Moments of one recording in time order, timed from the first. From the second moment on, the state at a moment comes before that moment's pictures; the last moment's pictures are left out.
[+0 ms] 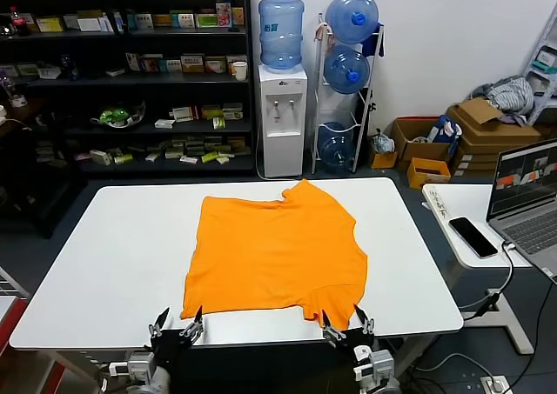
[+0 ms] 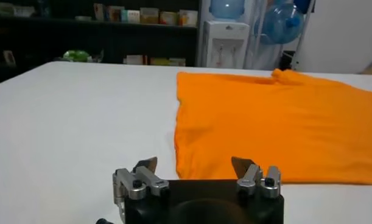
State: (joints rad) left arm 1.53 -1.32 -0.46 -1.82 -0.30 0.17 -0.13; right arm -1.48 1.45 0.38 1.73 0.03 -0.17 -0.03
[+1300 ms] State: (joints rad) left arm 1.74 -1.25 -0.45 -1.98 -0.26 0.04 -0.18; right arm -1.73 1.31 0.38 1.99 0.10 -0.03 0.10
